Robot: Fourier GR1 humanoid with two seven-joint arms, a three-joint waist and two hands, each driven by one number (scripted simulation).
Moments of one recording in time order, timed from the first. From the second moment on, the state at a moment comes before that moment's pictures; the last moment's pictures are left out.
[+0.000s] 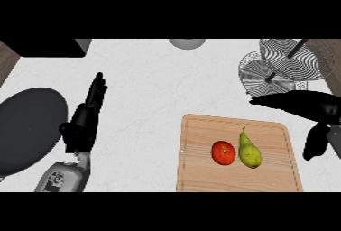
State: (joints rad) left arm -0.18 0.16 -0.19 -1.55 -0.03 0.29 0.07; right arm -0.45 -0.69 0.25 -1.41 0.61 0.88 -0.19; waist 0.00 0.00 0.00
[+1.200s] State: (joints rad) left arm -0.14 0.11 -0.14 -1.57 -0.09 0.24 0.05; right arm -0.43 -0.56 0.28 -1.30 0.70 0.83 -0.24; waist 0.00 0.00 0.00
